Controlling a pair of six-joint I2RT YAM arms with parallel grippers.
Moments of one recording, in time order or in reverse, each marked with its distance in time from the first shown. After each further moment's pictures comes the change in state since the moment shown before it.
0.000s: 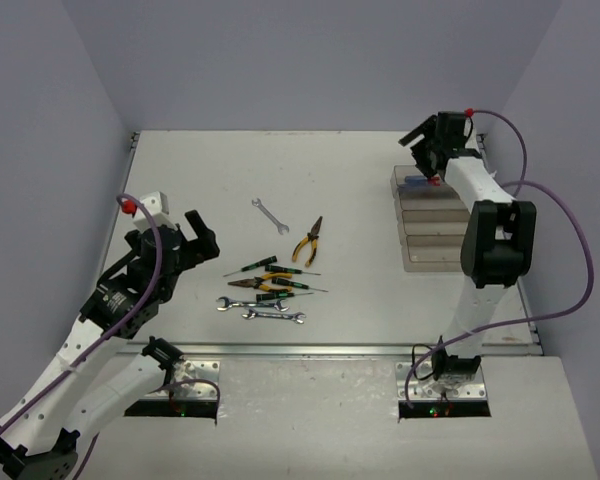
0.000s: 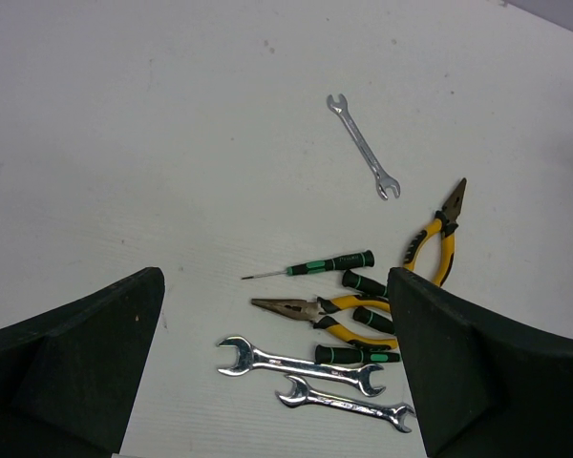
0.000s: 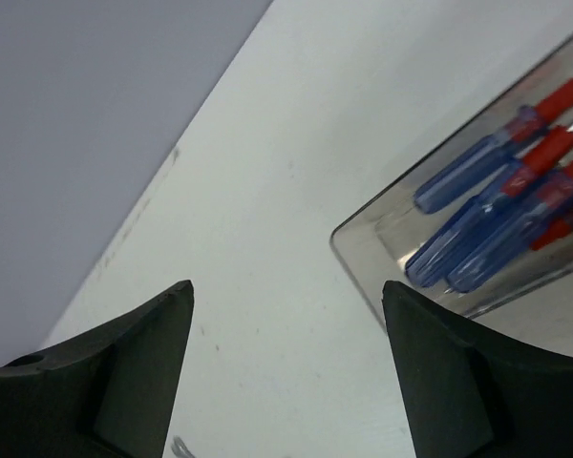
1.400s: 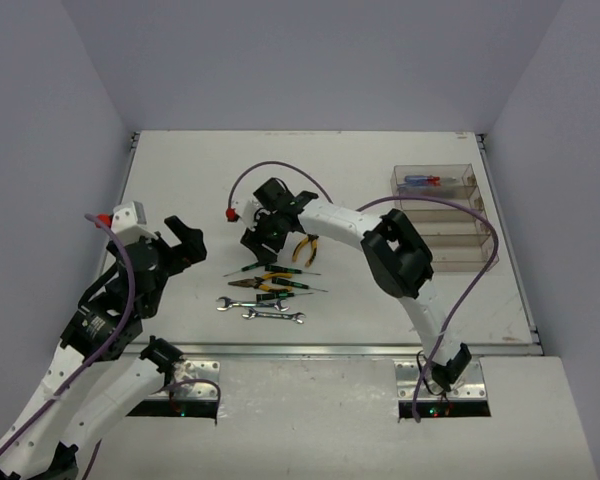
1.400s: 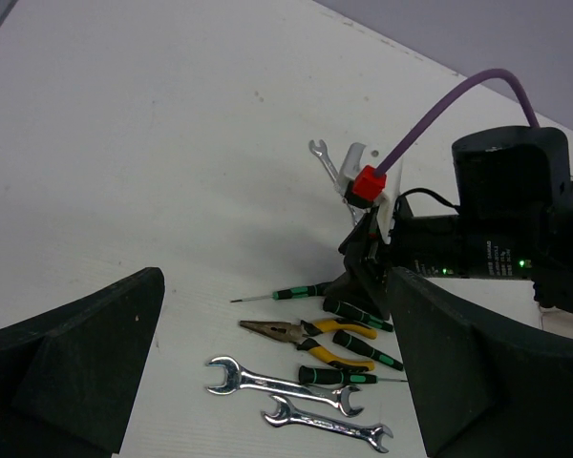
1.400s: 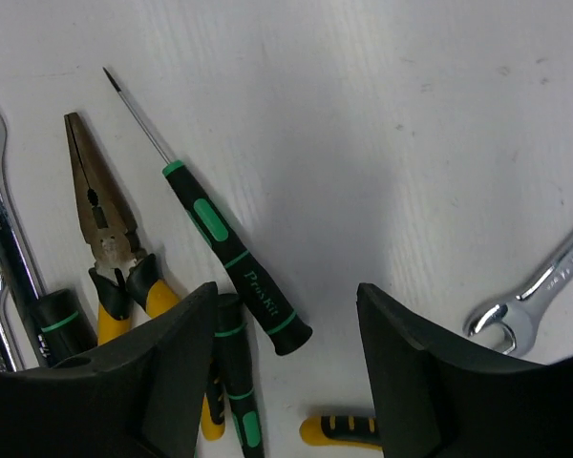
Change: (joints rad) left arm 0.007 -0.146 -0.011 0.008 -0.035 -0.005; right arm 0.838 0.268 0.193 -0.308 -0.345 -1.279
